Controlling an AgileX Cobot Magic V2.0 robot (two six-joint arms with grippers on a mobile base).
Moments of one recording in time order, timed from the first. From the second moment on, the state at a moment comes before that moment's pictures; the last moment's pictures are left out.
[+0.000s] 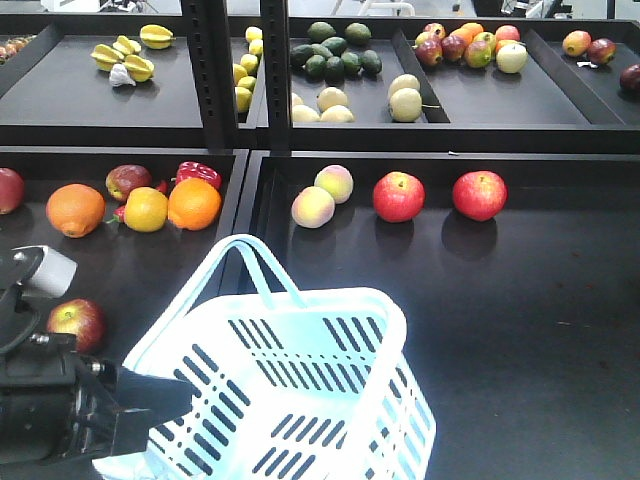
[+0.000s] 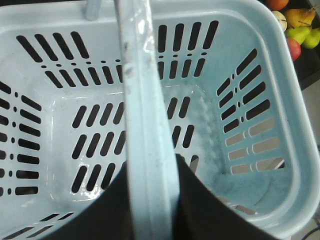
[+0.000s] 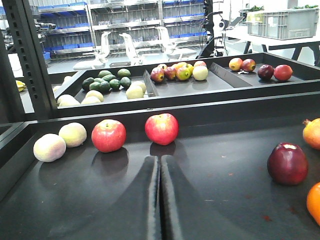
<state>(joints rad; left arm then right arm) -0.46 0.94 -0.68 -0.73 0.71 0.24 -0.07 -0.01 0.03 -0.12 0.10 0.21</state>
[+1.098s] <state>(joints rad) -0.46 0.93 -0.68 -0.88 0.73 0.32 -0.07 -0.01 0.03 -0.12 0.10 0.21</state>
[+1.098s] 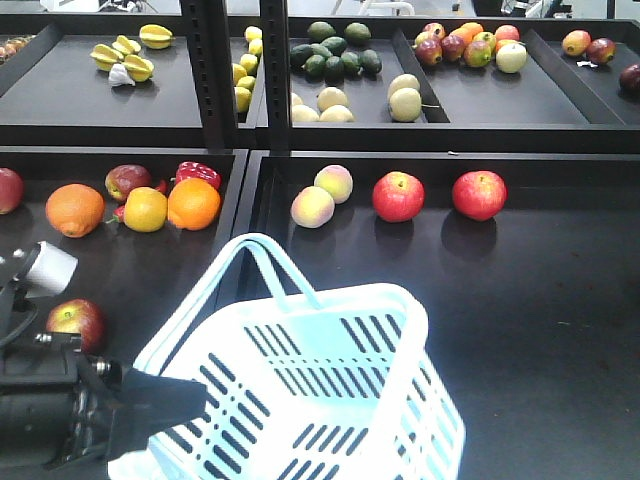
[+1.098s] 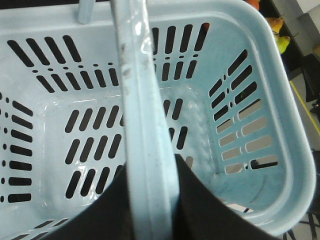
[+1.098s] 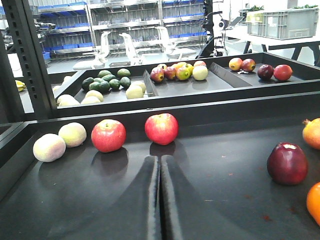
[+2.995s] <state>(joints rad) -0.46 0.72 -0.68 -0.89 0.81 0.41 -0.07 -0.01 0.03 -0.12 0.10 0.21</state>
